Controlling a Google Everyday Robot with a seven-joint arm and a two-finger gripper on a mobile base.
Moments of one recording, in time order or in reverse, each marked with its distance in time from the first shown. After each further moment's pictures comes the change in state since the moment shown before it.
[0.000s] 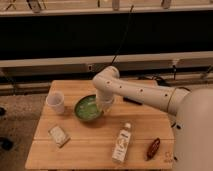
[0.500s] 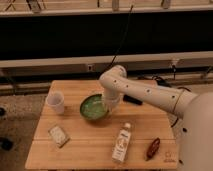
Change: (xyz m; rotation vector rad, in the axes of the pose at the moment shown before) arm 0.019 0.019 -0.004 0.006 -0.006 0.034
